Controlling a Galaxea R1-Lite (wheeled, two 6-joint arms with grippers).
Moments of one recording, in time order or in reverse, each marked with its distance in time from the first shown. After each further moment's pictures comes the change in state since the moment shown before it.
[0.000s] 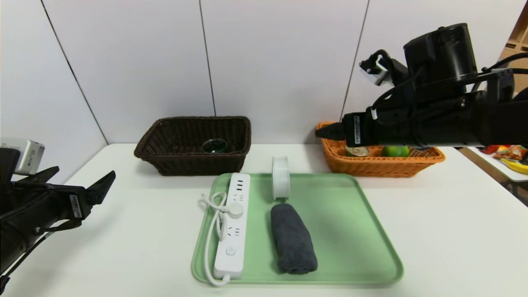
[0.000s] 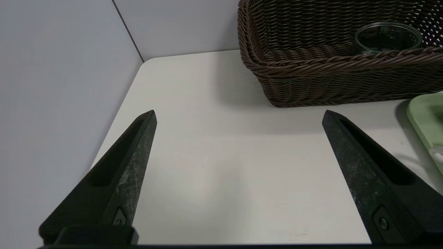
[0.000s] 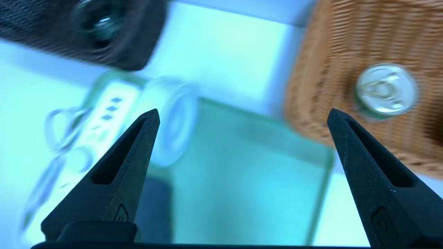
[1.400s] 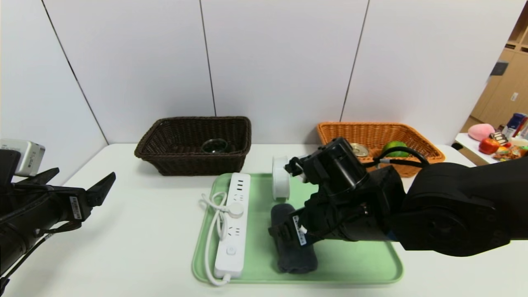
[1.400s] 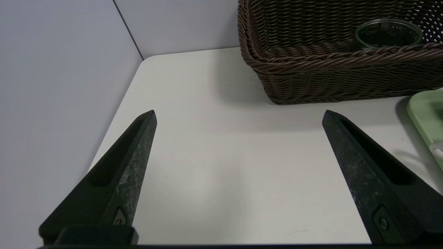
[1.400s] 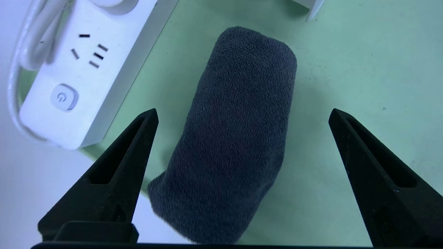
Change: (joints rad) left arm 0.000 -0.002 0.005 0.002 0.000 0.003; right arm 0.277 0.168 0.238 -0.077 -0.038 0.096
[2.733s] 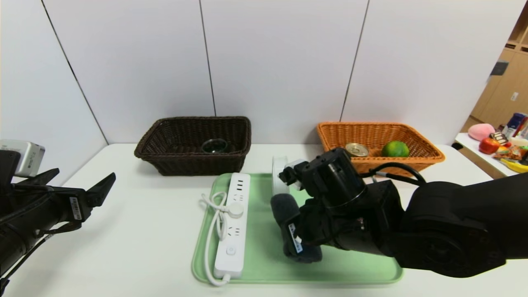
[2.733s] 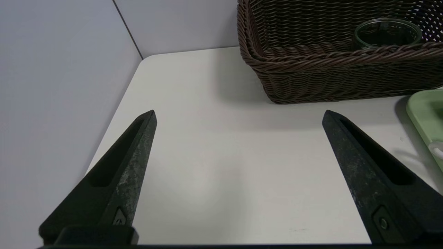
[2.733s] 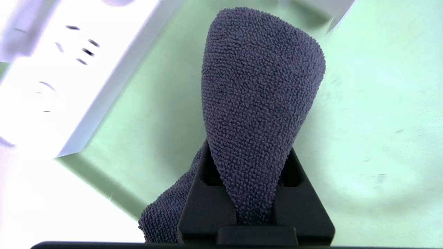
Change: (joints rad) left arm 0.000 -0.002 0.003 0.000 0.000 -0.003; right arm 0.033 -0.010 0.086 -0.159 -0.039 -0.092
